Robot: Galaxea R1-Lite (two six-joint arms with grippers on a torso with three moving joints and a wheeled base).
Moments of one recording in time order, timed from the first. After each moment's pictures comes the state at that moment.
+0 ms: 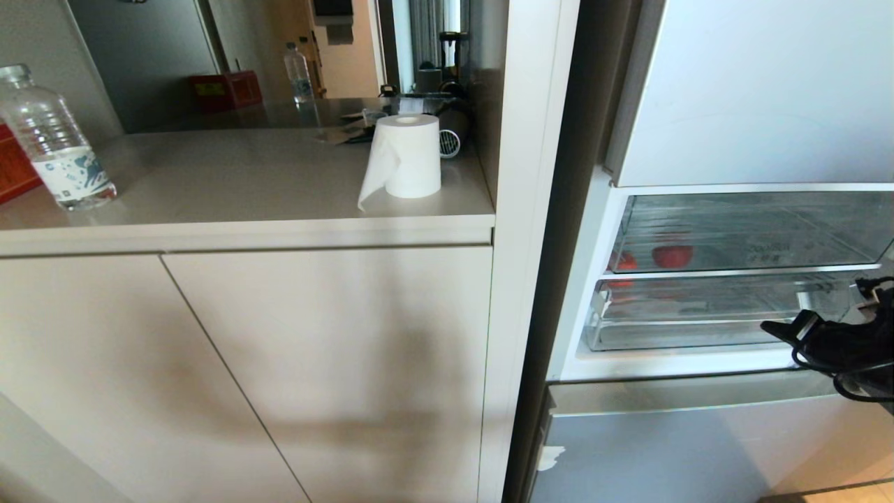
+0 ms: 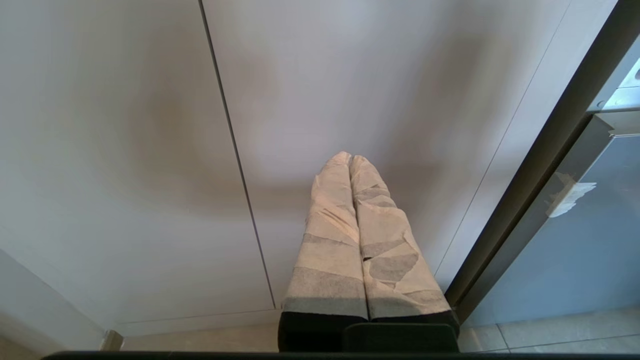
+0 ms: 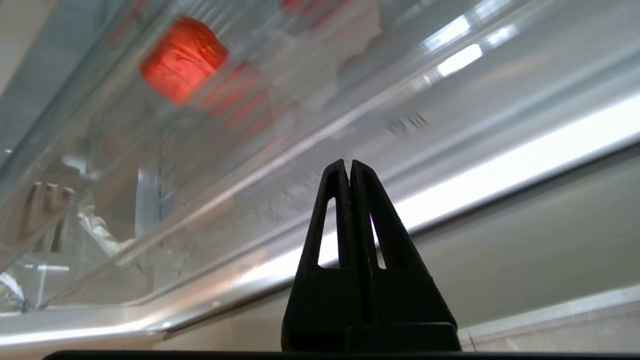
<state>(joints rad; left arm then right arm) -0.01 0.00 -0.01 0.03 0.00 0.00 -0.49 2.08 -0.78 -0.90 0.54 0.44</state>
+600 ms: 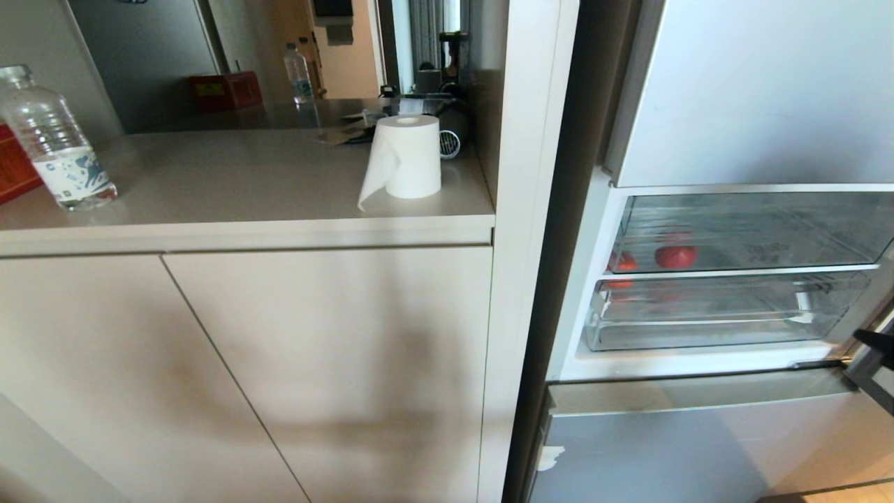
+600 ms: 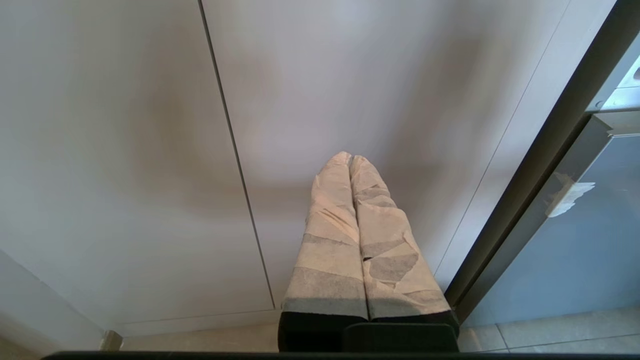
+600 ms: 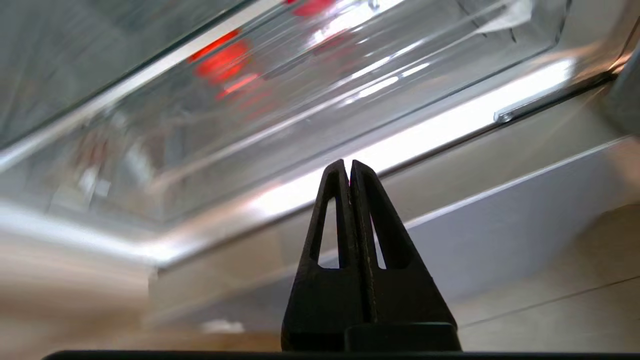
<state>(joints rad) -0.01 0.00 -0.01 0.03 0.00 0.00 -0.61 1.52 -0.44 -0.77 0.52 0.23</state>
